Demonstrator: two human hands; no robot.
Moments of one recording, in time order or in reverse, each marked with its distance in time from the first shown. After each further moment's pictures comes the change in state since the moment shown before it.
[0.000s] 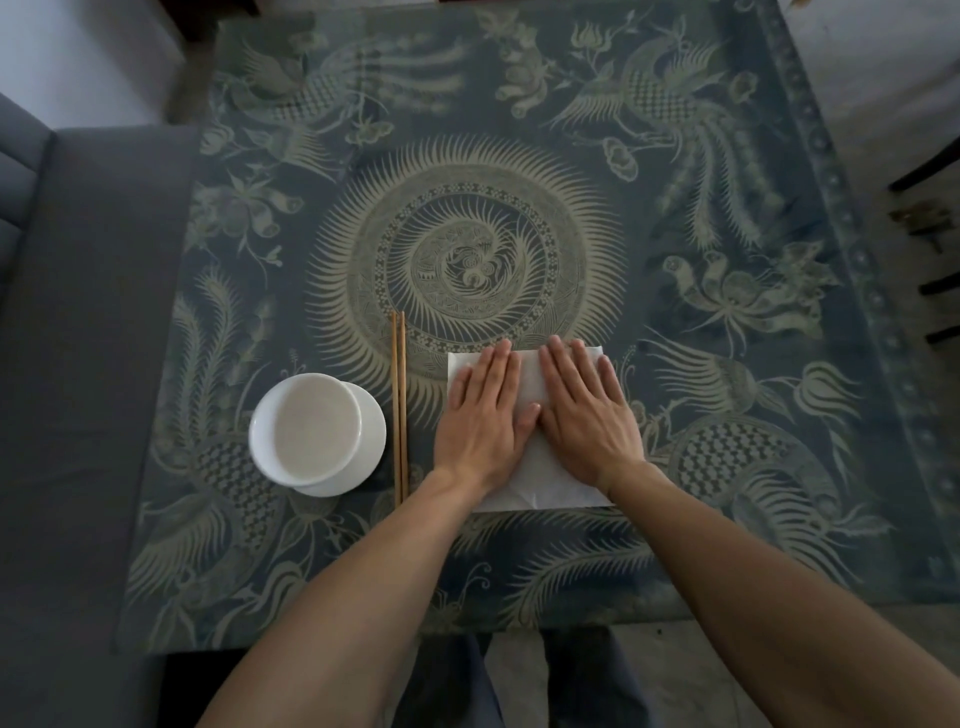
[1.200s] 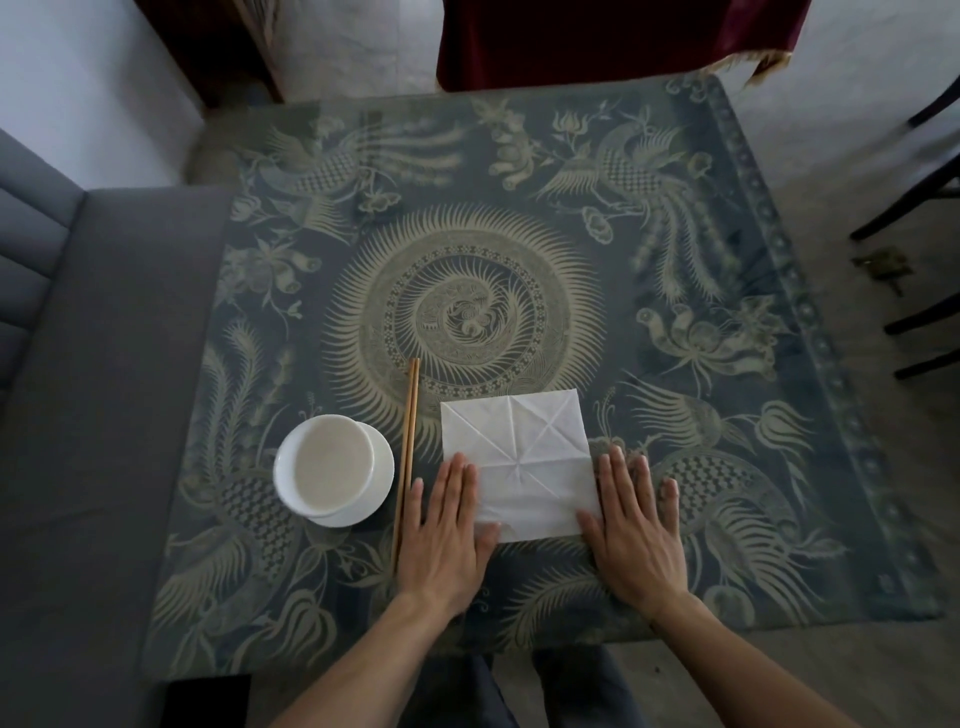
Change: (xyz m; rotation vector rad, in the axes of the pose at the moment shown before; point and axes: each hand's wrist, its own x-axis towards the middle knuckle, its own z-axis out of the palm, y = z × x) left_hand -0.104 -0.009 -0.002 0.142 -0.128 -0.091; right_hand -0.110 0.017 0.006 -0.011 -0.060 0.264
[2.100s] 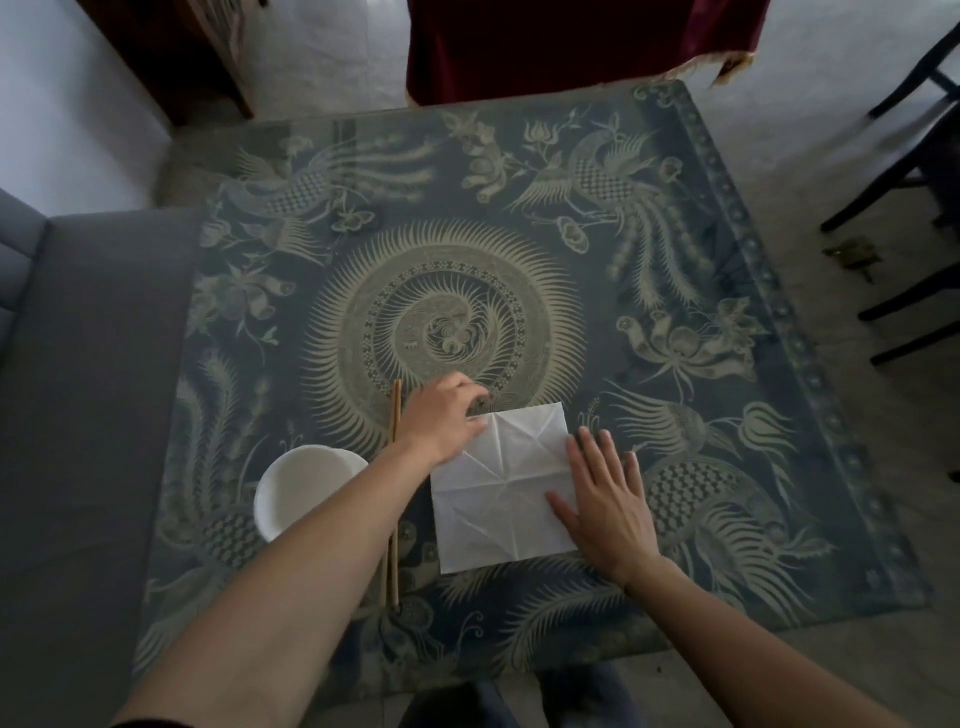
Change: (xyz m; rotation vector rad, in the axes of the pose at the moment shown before) left_hand 0.157 -0.018 -0.100 -0.302 -0.018 0.135; right_hand 0.044 -0.020 -0.028 0.036 0.006 -0.045
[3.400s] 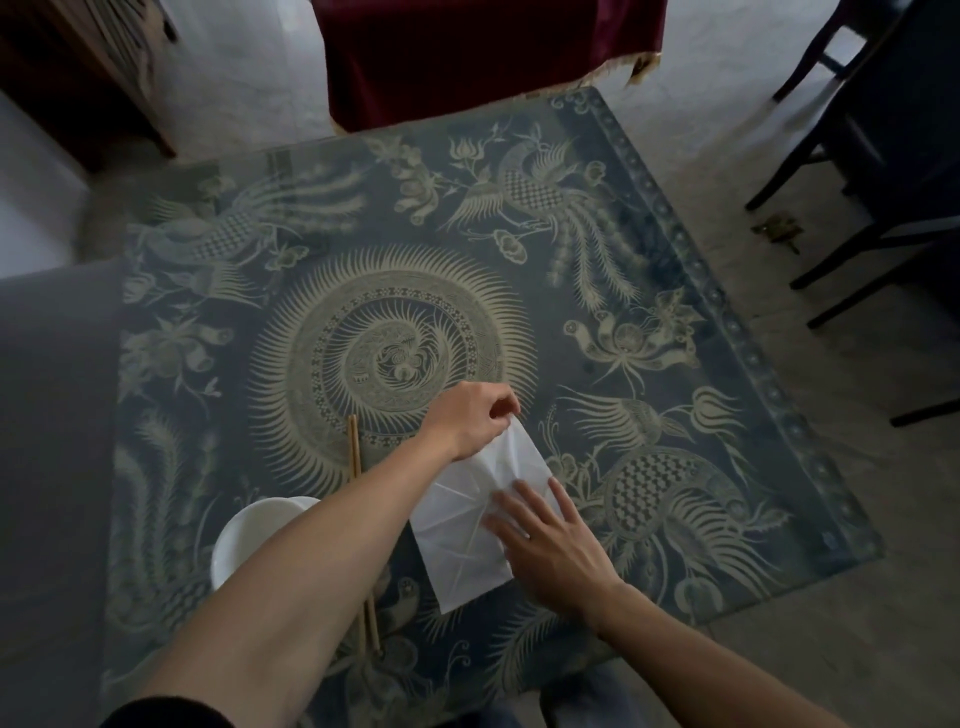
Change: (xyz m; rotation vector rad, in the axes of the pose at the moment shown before) left_hand 0.042 0.066 -0.002 -0.140 -0.118 0.241; right_hand -0.023 -0.024 0.000 -0.125 -0.059 -0.358
